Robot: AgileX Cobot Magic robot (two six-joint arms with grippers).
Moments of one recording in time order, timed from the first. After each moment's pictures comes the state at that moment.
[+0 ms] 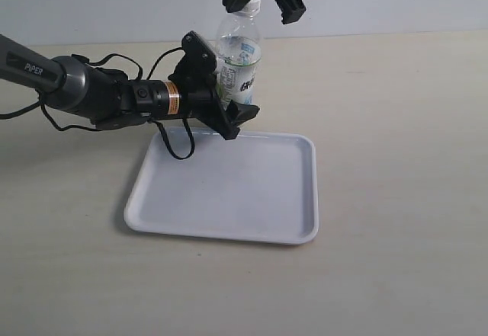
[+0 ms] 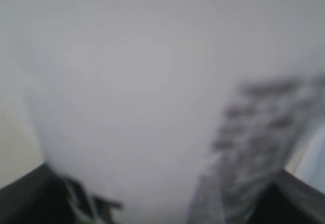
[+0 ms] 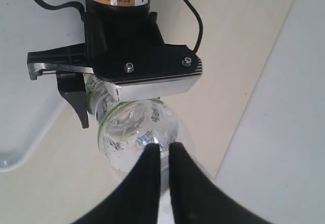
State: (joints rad) left arm -0.41 2.39 -1.40 0.97 -0.64 -0.48; right arm 0.38 2.13 -2.17 0.16 1.22 -1.61
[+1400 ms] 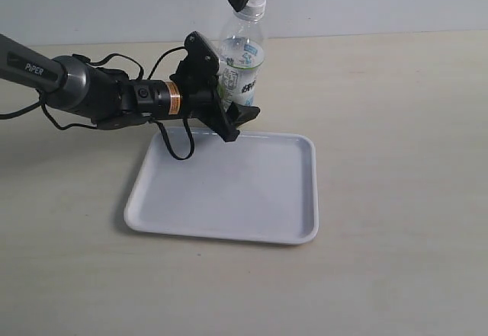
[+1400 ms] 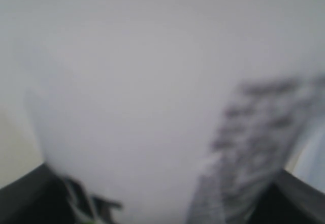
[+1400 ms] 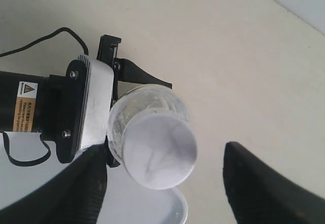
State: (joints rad) left arm -0.41 2.39 -1.40 0.98 -0.64 -0.43; right arm 0.37 2.11 -2.17 0.05 1.23 -0.17
